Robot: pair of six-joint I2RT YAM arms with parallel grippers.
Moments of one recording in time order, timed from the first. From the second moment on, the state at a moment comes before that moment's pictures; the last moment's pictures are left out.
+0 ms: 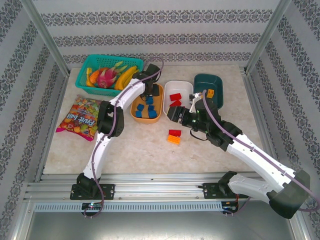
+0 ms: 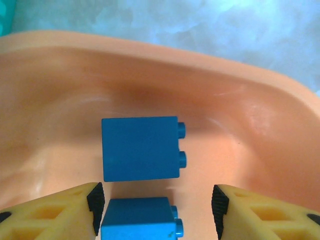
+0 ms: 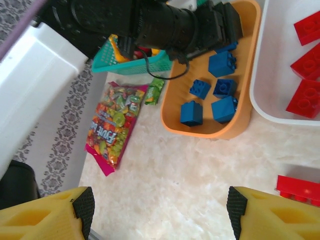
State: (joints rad) left arm -0.43 2.53 2.39 -0.98 -0.13 -0.52; right arm 0.66 1.05 0.92 -0.36 -0.12 0.85
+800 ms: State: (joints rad) left arm -0.46 1.28 1.36 -0.89 0.02 -0.65; right arm 0.82 1.51 1.06 -0.84 0.14 1.07
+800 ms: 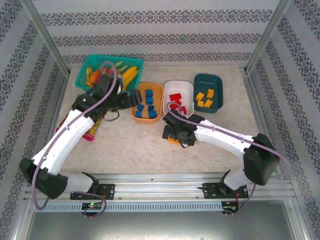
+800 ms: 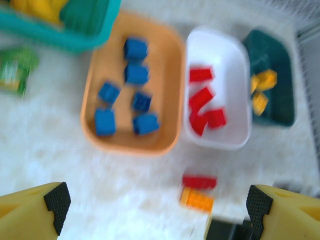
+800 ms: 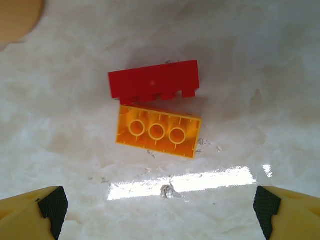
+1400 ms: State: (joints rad) left arm -0.47 0.80 0.92 -0.88 0.11 -0.80; right arm 0.81 1.79 1.12 -0.80 0.15 1.15
